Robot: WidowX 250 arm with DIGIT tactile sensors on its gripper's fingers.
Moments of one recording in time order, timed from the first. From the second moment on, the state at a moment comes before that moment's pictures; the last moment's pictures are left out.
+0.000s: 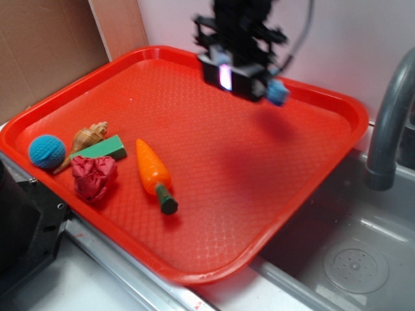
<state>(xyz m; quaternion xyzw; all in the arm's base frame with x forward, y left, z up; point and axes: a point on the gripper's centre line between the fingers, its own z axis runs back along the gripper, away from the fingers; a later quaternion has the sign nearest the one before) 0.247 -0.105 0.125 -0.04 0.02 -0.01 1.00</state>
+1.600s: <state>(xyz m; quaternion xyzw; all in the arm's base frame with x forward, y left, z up) 0.253 -0.016 0.100 -0.04 -0.06 0.12 0.99</state>
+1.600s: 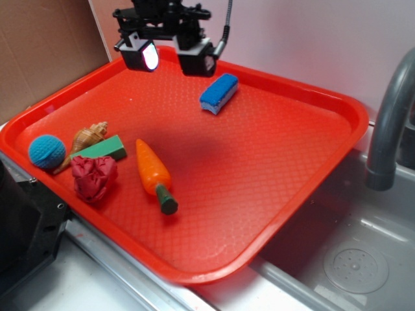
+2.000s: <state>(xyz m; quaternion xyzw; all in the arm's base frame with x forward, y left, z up) 0.280 -0.014 0.055 -0.01 -0.03 0.07 1.00</state>
